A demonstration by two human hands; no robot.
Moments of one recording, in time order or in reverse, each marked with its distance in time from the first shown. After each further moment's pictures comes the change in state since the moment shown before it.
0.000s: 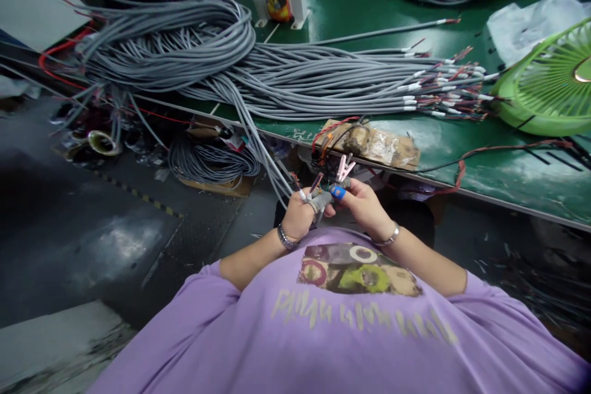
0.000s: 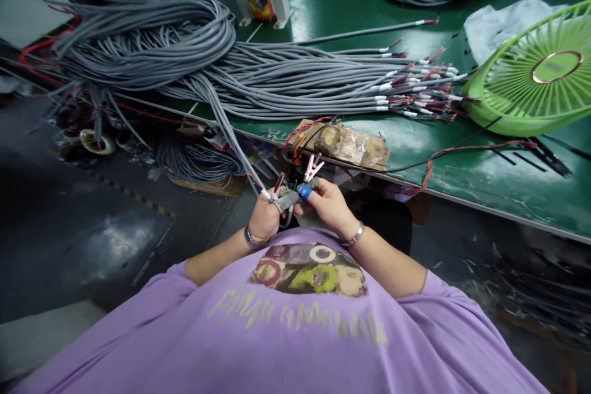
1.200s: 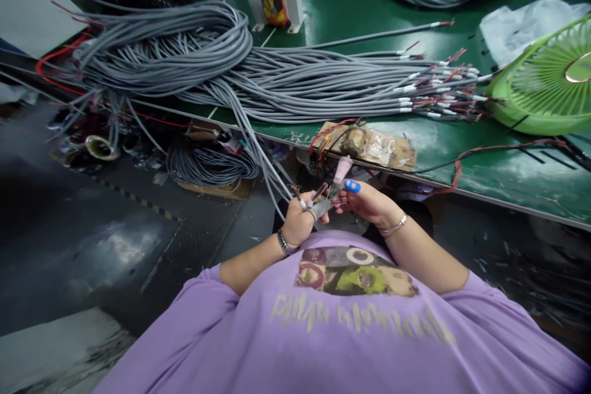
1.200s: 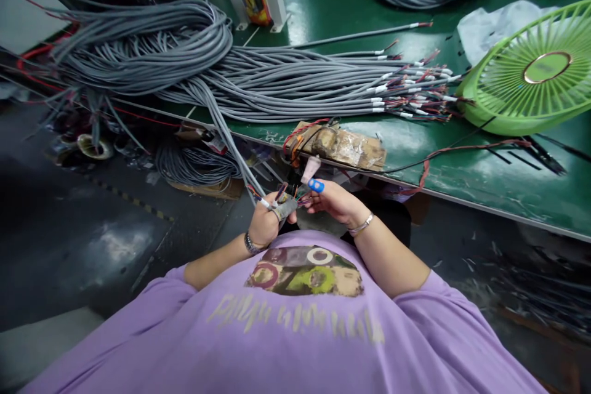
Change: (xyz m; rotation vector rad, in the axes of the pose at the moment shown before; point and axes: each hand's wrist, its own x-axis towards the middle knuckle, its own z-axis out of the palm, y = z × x) left_hand -0.007 0.003 0.000 0.056 -0.020 0.069; right_hand 0.019 0.001 -0.034 0.249 -0.278 0.336
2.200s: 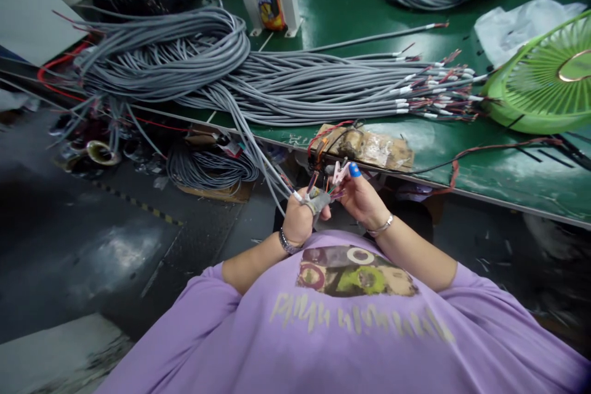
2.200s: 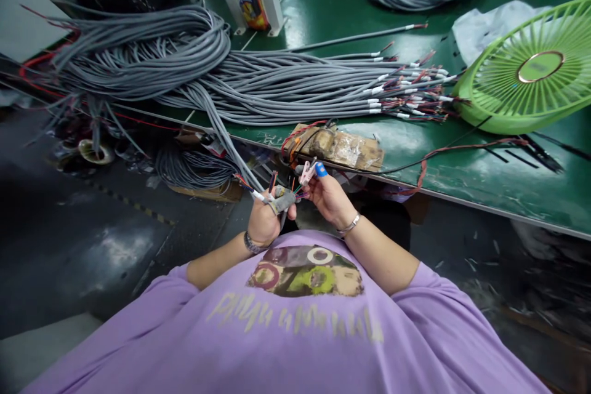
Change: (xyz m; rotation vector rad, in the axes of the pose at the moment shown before) left_hand 0.009 0.018 0.015 -0.176 0.094 -0.011; right_hand 0.020 0.006 0.018 0.225 0.162 -0.284
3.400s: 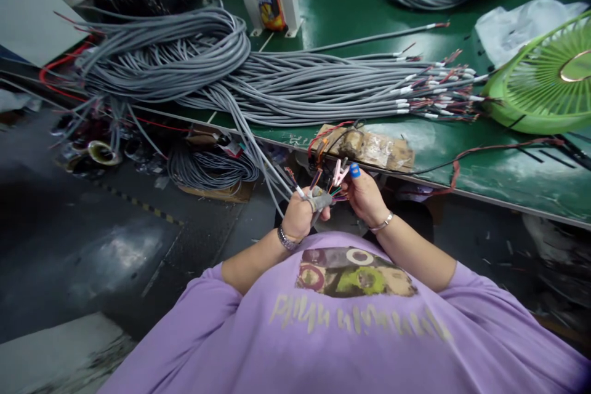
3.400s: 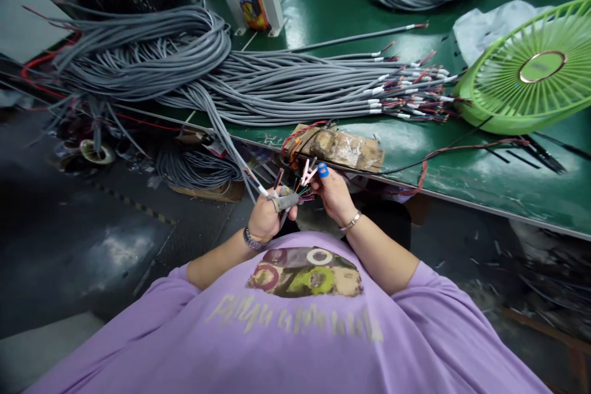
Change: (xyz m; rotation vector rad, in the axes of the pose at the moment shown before) left_hand 0.009 -0.003 -0.005 -0.072 -0.082 -0.140; right_hand 0.007 0.007 -0.009 -0.181 0.147 -0.197
